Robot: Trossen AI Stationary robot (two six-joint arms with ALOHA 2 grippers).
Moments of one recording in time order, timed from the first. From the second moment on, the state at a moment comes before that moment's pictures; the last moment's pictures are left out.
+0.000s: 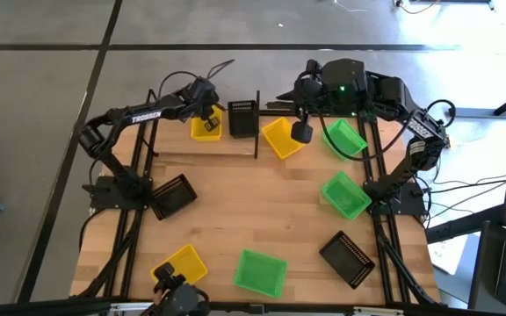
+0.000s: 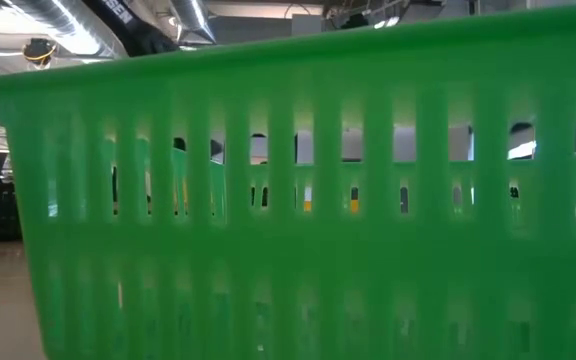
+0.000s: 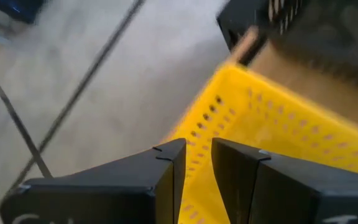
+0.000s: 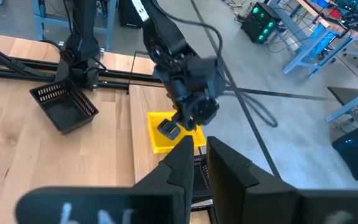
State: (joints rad) left arm 0.78 1.58 1.06 -0.29 -0.36 0.28; right arm -0.14 1.67 2.31 -1.09 0.22 -0.27
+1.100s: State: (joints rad) left arm -0.01 0.93 1.06 -1.05 -0.09 -0.69; right arm -0.10 1.67 2.18 -1.44 -0.40 -0.32
